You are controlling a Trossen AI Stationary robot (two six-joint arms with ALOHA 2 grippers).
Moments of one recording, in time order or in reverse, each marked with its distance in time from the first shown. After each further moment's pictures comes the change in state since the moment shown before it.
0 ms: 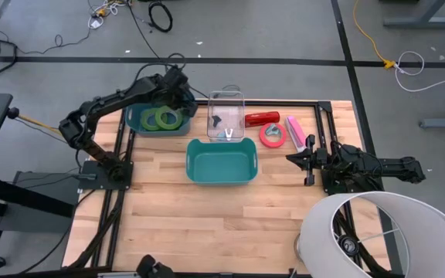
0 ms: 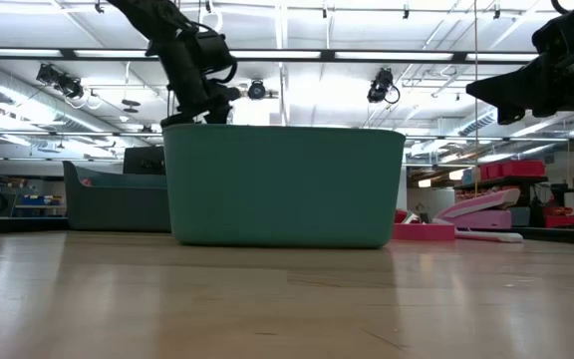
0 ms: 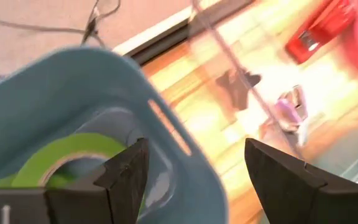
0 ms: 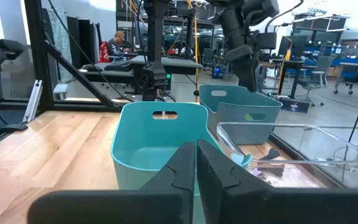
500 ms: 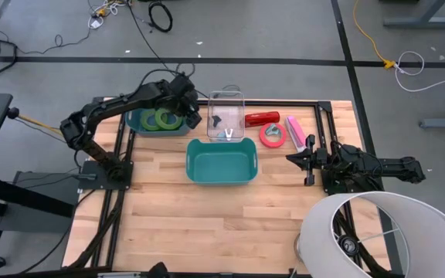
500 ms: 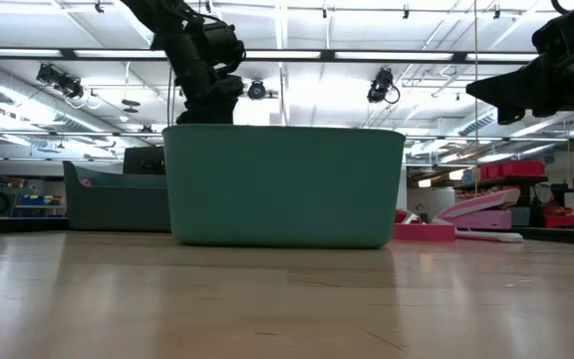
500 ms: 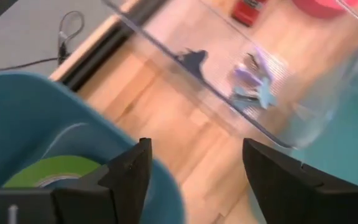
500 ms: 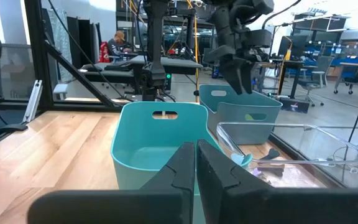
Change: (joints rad) left arm -0.102 0.000 0.000 -0.007 0.033 0.185; right arm 0.000 0.000 0.000 0.000 0.000 0.000
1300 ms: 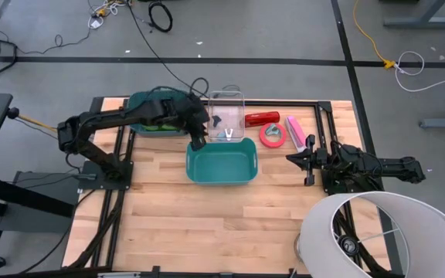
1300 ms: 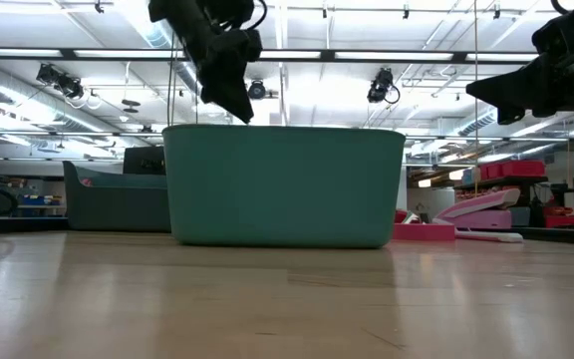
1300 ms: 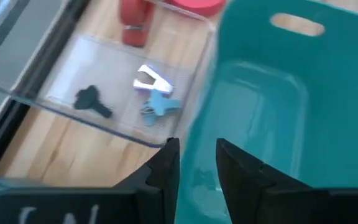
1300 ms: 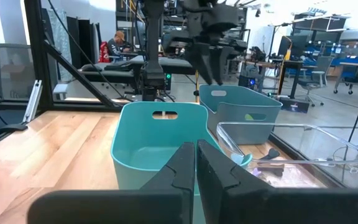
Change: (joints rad) left arm -0.275 -0.059 -0.001 0.048 -0.010 0.081; right arm 0.000 0.000 0.000 0.000 0.000 0.000
